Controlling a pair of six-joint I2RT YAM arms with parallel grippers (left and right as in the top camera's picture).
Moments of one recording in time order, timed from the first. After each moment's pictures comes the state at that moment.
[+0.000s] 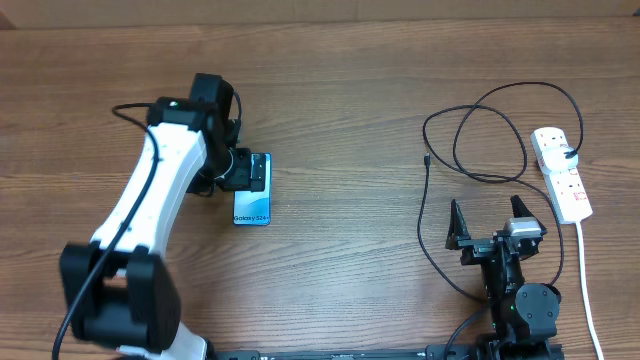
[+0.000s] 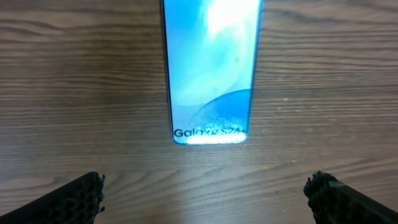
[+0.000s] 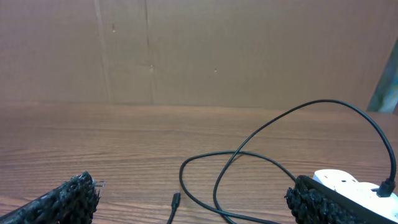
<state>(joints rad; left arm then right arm) -0.15 1.77 1.41 -1.20 0.06 -0.16 0.08 0.01 0.02 -0.03 0.02 -0.01</state>
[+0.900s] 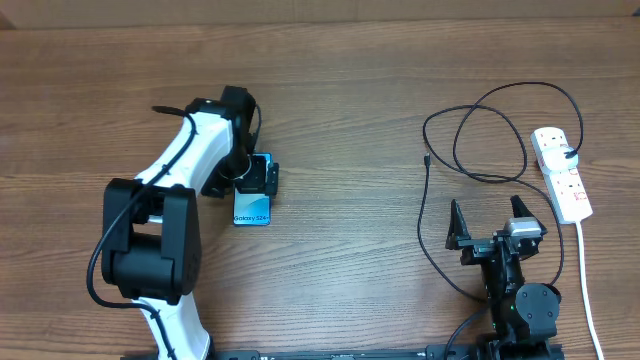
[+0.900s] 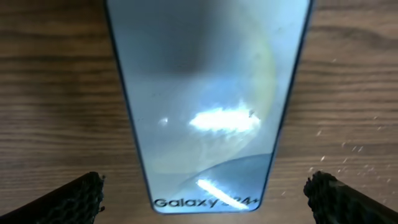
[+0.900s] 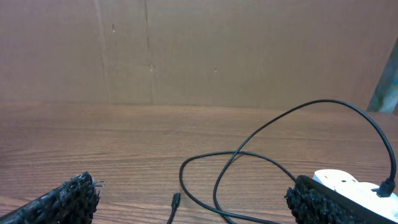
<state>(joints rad) -0.20 1.99 1.41 -1.08 0.04 -0.19 0.08 0.01 0.02 -0.03 0.02 -0.01</state>
